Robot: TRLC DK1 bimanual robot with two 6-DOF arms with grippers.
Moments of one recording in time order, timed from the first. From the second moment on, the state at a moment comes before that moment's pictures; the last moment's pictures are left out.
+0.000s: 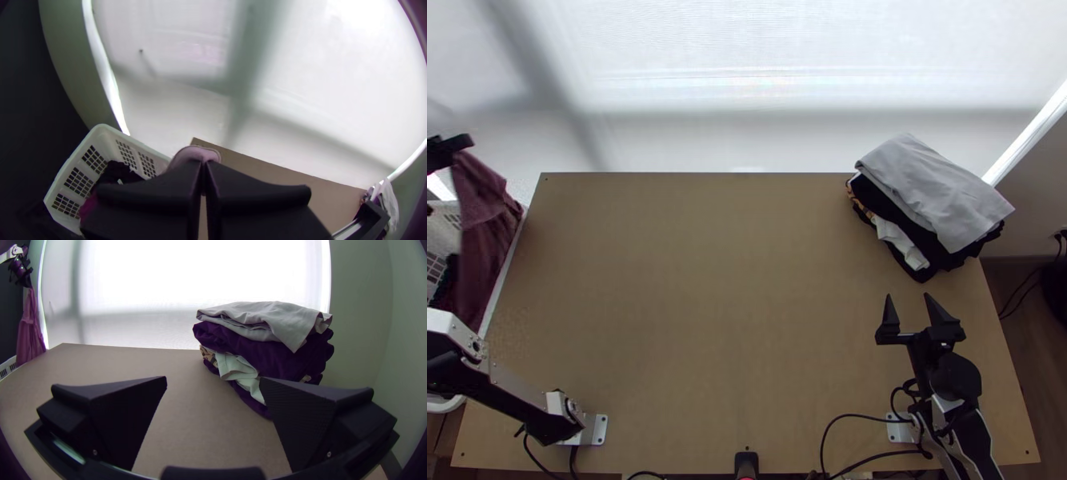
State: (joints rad) left arm 0.44 1.72 2.22 -1.08 0.11 -0.02; right arm 0.36 0.00 0.07 -0.14 0.33 0.03
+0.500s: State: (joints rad) left arm -0.25 1.61 2.16 -1.11 -0.13 -0.15; right arm 0.36 0.00 0.07 -0.14 0.33 0.03
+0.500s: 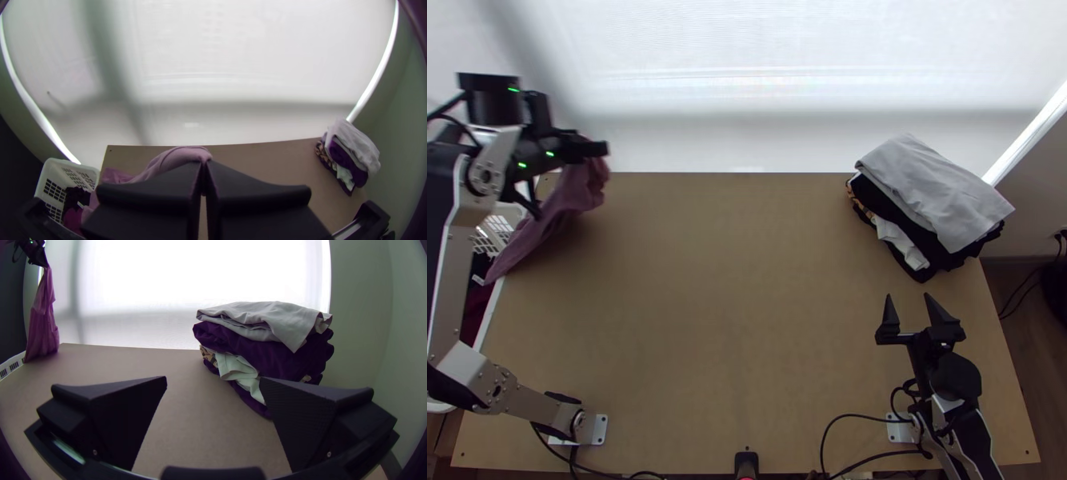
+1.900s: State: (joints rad) left arm -0.72 1.91 1.76 -0.83 -0.07 -0.35; right arm 0.36 0.00 0.07 -0.14 0.33 0.03
